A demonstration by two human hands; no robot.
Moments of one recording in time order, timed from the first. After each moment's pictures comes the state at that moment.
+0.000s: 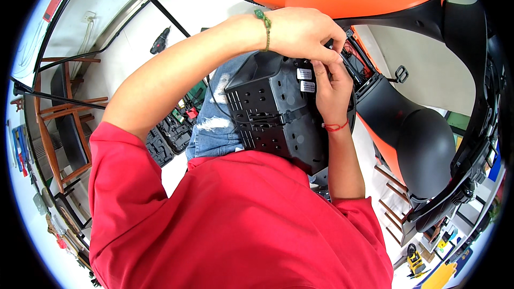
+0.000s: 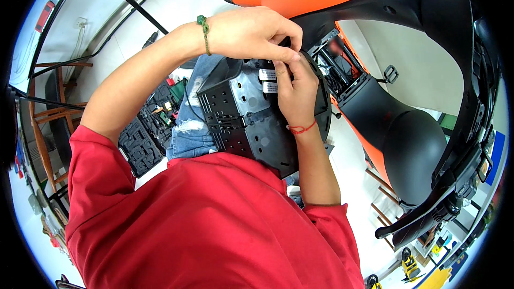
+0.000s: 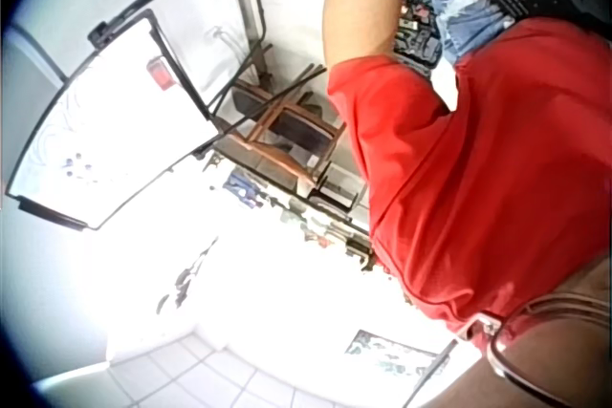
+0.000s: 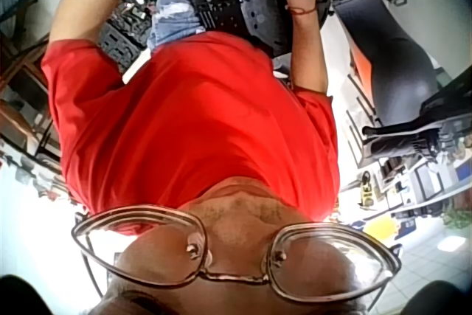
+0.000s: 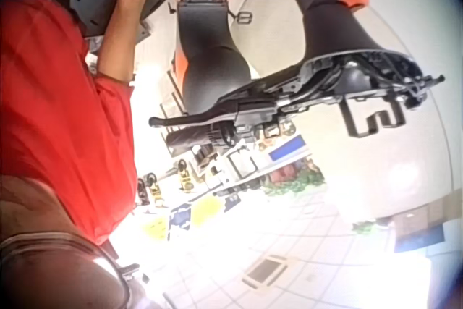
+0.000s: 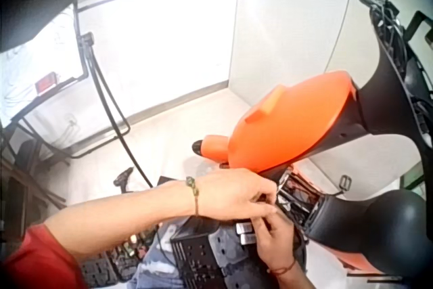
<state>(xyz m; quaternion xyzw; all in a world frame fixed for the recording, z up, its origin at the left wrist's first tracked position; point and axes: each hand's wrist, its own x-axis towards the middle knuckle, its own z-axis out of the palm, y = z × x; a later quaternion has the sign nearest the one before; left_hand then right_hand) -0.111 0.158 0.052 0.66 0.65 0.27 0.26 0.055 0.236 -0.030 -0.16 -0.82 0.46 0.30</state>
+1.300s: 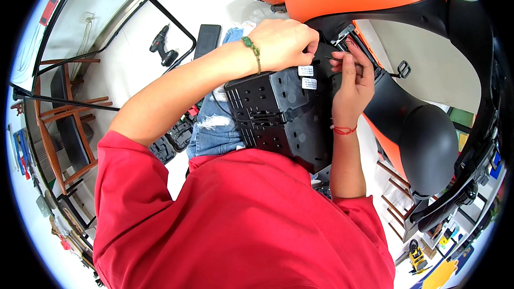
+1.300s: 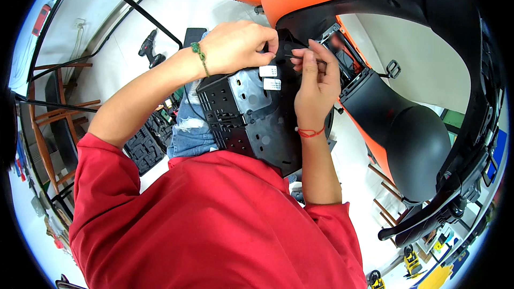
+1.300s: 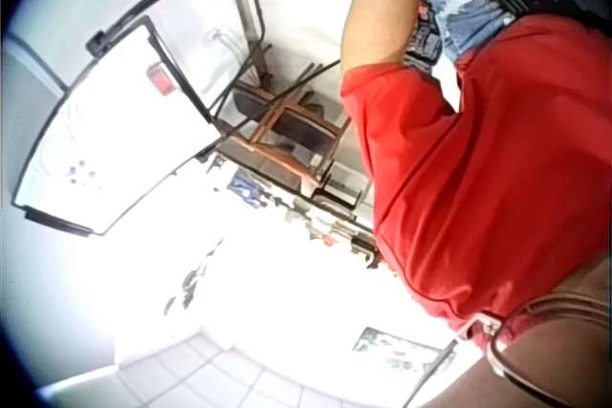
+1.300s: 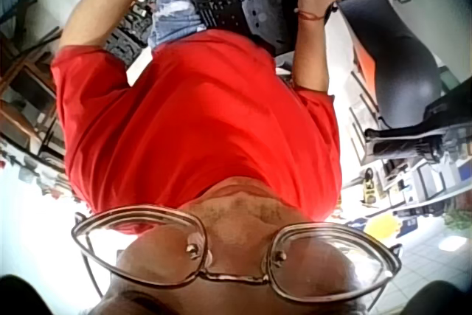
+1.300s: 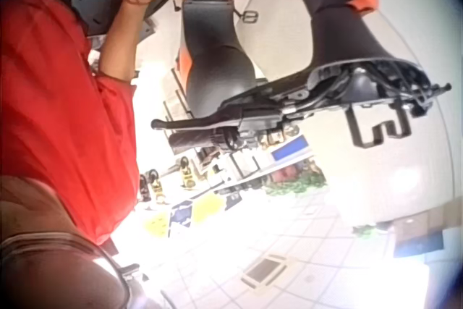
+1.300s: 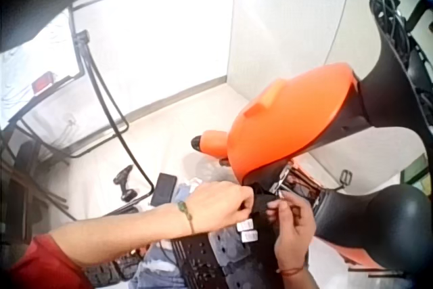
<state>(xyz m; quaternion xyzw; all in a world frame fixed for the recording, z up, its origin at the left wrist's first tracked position) -0.094 0.136 0.009 0.57 0.76 0.22 0.20 0.064 0.236 -0.018 -0.25 -0.68 0.58 0.38</state>
